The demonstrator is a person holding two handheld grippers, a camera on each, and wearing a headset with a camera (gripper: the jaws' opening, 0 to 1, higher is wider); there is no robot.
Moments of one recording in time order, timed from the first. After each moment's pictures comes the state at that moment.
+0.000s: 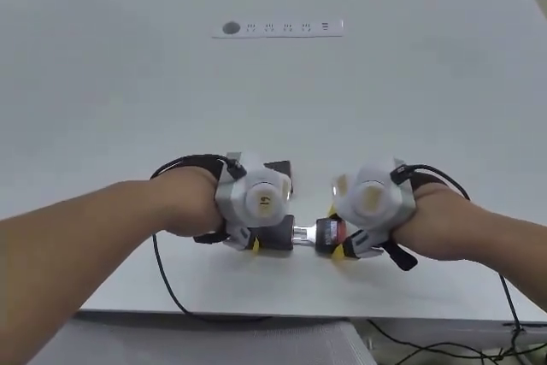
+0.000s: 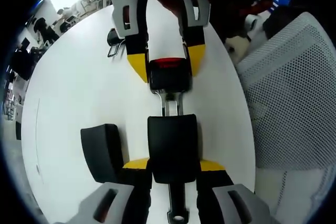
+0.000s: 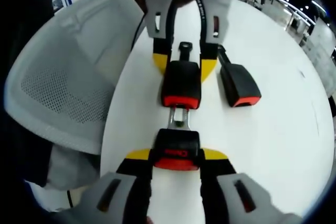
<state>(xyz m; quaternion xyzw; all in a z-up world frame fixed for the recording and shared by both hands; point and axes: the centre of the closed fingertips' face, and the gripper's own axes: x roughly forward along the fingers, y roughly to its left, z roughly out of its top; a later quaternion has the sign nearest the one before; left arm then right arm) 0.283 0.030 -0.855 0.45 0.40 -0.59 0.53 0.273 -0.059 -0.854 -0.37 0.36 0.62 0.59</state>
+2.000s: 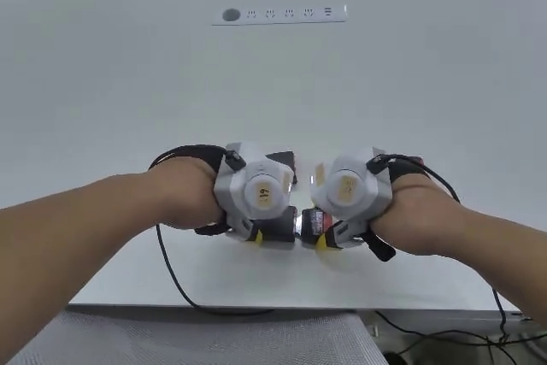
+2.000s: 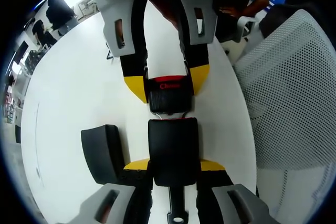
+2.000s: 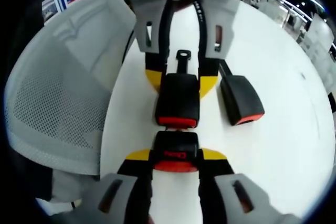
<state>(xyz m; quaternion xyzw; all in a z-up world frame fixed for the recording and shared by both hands) 0.284 0.031 -0.855 0.45 0.39 -0.61 0.53 0.278 -0.030 -0.854 -0.36 0.37 0.61 0.60</state>
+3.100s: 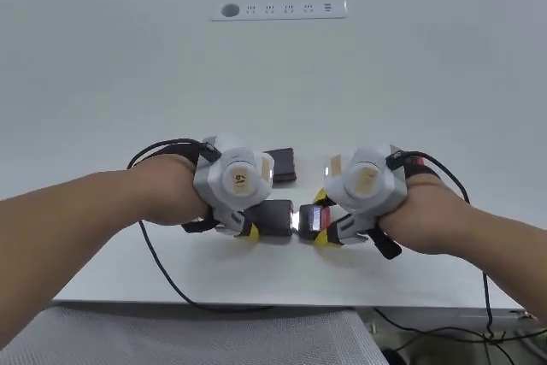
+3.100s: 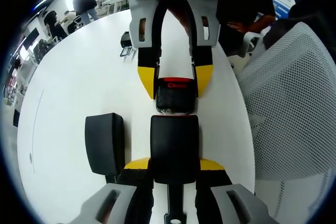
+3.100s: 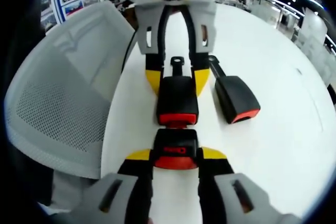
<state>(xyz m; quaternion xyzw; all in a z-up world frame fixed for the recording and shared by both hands) 0.287 0.035 -0.854 0.39 0.39 -0.61 0.57 0.279 -0.031 -0.853 -0.31 0.36 0.62 0.63</state>
